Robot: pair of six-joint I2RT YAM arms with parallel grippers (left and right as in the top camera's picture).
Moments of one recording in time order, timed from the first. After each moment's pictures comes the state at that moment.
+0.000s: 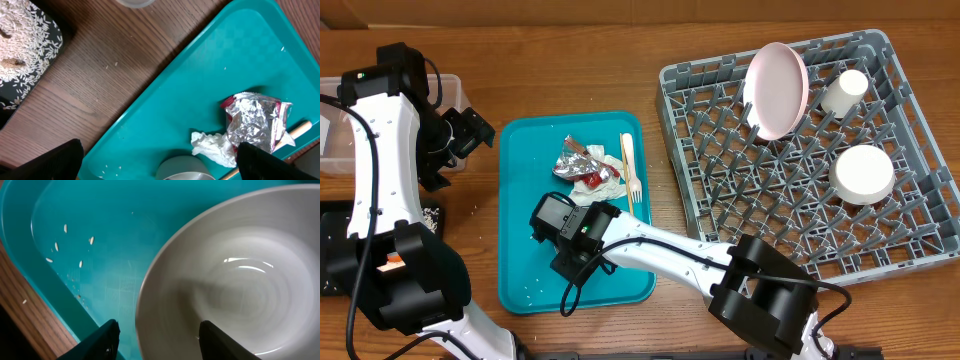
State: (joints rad) left arm 0.27 1.88 1.76 -1.41 0.08 -0.56; right arm 1.09 2.07 1.54 -0.79 -0.17 0.15
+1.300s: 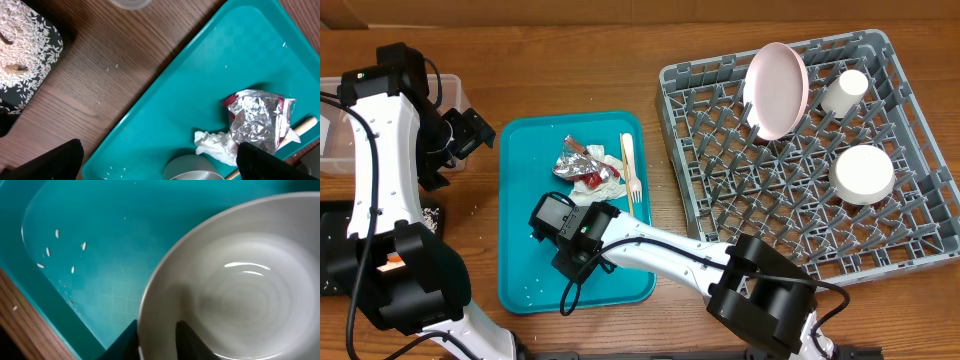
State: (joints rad) left arm 0.27 1.88 1.76 -1.41 0.08 -0.52; right arm 1.09 2.08 1.54 -0.77 -0.14 0.14
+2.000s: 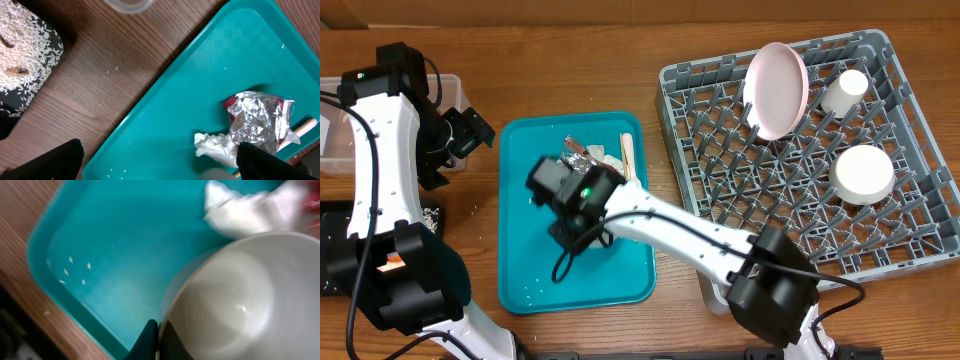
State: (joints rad) left arm 0.27 1.88 1.76 -1.40 0.07 -0.52; right arm 1.00 2.09 1.82 -1.05 -0.15 0.19
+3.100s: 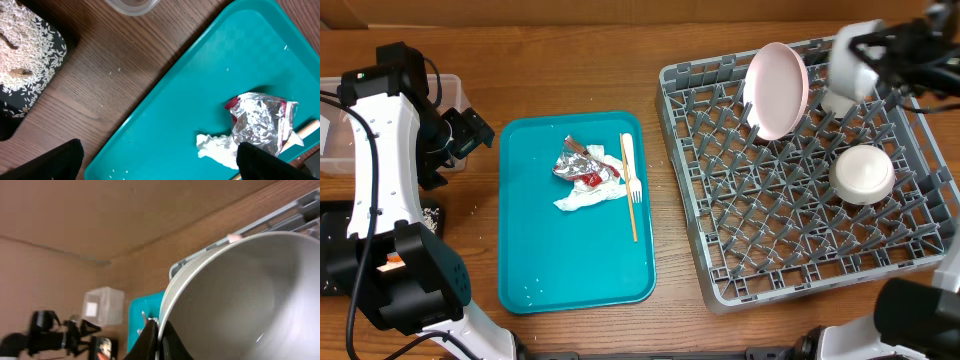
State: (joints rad) left arm 0.27 1.88 1.76 -1.40 0.06 -0.51; right arm -0.38 1.72 2.03 -1.19 -0.88 0.24
